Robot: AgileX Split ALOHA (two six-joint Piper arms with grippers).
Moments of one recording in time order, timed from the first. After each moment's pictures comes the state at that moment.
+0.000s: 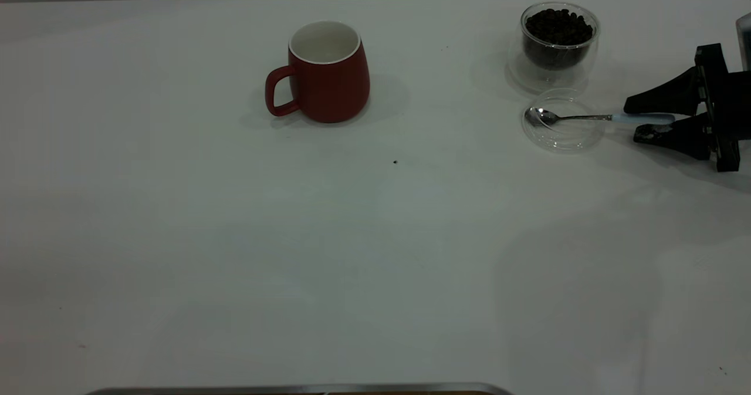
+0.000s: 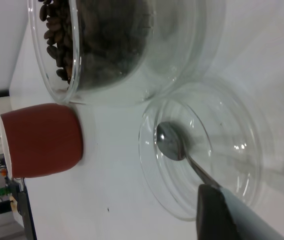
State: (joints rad) left arm -0.01 -0.02 -0.49 0.04 1.13 0.03; right arm -0.34 2.64 -1.28 1.56 0.98 -1.28
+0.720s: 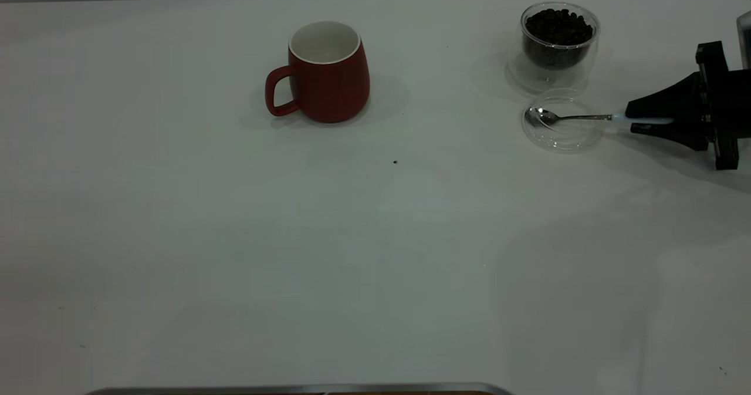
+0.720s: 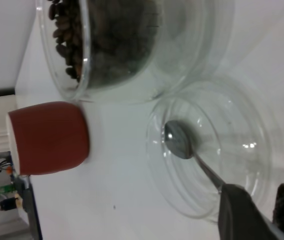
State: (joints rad) left arm -0.01 -0.02 -0.49 0.04 1.13 0.03; right arm -0.34 2.64 -1.28 1.56 1.00 -1.29
